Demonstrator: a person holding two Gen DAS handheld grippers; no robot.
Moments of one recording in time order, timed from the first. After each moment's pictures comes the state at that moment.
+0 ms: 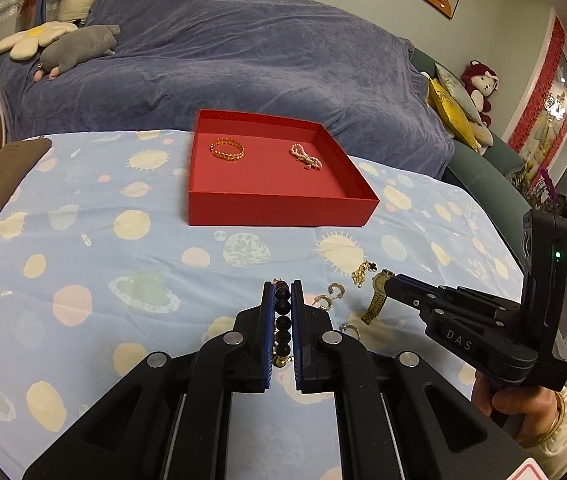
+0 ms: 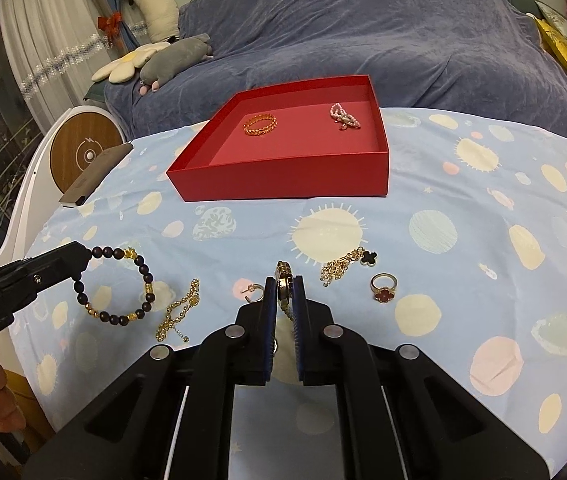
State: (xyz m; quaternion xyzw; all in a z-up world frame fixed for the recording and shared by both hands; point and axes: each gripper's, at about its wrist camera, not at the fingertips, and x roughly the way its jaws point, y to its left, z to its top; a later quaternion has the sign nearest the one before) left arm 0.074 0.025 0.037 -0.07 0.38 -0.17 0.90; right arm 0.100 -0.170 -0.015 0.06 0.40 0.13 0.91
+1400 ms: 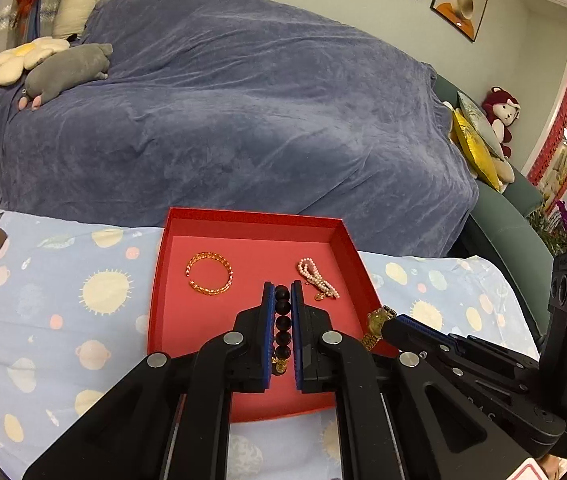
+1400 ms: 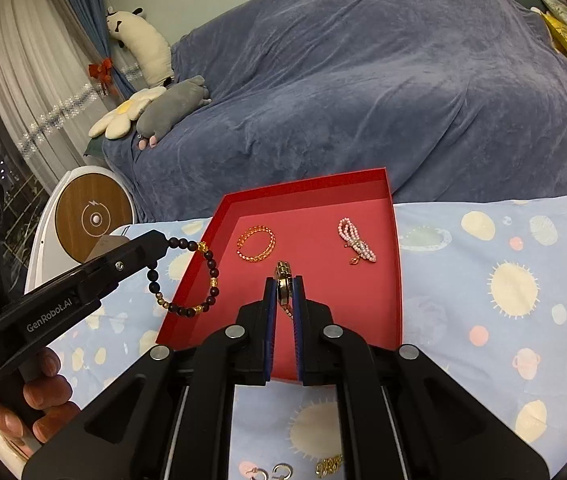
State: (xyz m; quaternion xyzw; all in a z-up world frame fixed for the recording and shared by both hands) left arm 0.274 -0.015 0.073 -0.09 0.37 -0.15 0.91; right arm 0.269 -0.186 0.033 0.13 0.39 0.15 0.90
